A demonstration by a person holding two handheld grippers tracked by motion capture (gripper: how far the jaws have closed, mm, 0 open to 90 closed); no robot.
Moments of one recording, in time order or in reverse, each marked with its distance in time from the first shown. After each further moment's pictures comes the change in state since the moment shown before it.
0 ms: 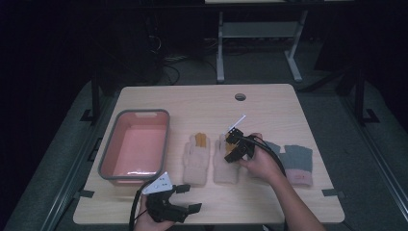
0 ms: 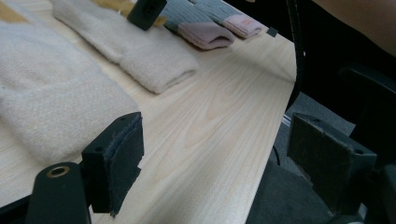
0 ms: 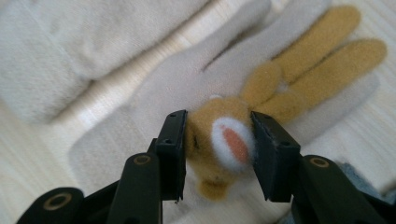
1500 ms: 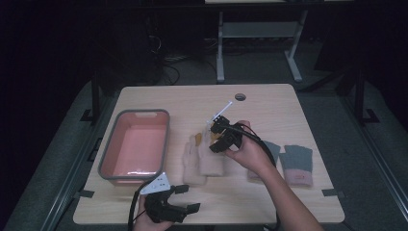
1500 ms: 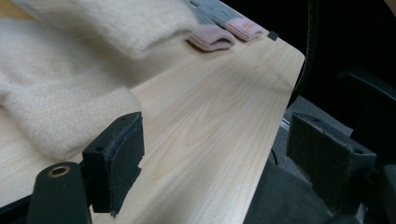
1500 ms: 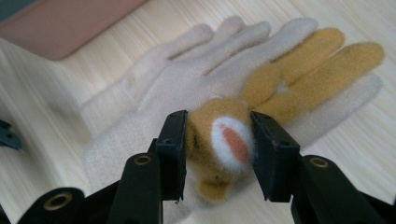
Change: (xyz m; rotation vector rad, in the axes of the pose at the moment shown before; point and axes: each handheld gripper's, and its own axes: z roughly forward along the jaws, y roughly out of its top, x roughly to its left) left arm 0.001 -0.002 -0.004 -0.008 0.005 -0.022; right arm 0.043 0.047 -0.047 -0.091 -0.013 -0.084
